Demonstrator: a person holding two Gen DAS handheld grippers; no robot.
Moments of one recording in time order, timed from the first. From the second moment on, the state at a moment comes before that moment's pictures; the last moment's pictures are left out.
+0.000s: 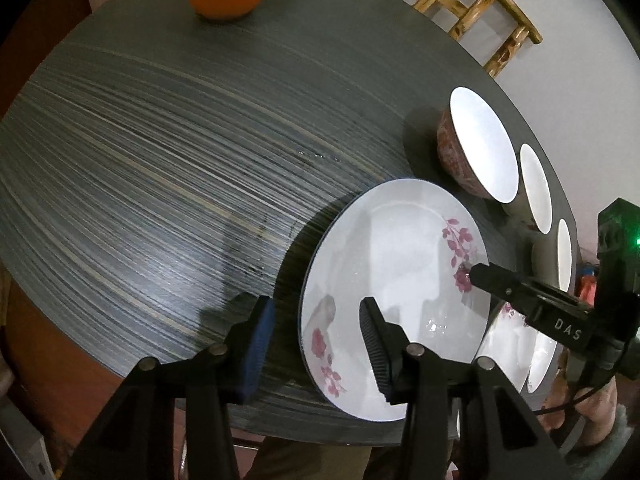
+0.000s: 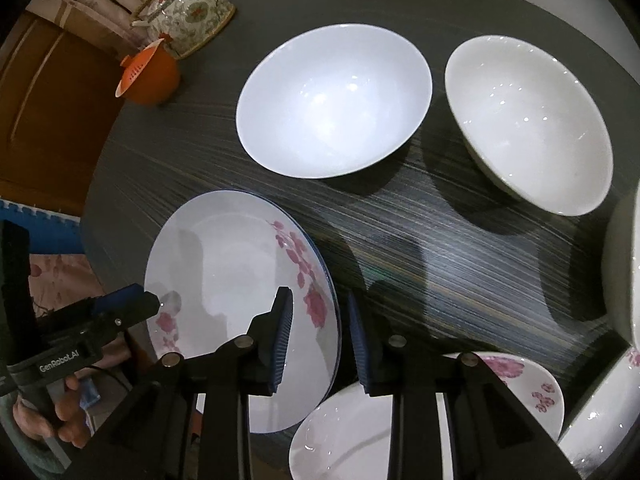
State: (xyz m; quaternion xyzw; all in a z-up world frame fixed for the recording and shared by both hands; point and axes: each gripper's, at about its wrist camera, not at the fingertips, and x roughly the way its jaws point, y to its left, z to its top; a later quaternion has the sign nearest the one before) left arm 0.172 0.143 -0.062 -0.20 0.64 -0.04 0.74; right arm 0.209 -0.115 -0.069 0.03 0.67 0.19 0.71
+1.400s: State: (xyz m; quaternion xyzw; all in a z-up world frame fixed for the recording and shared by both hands) left arm 0.176 0.136 -0.070 -0.19 0.64 -0.03 0.74; right arm 0.210 -0.113 -0.080 0.08 0.68 0.18 0.70
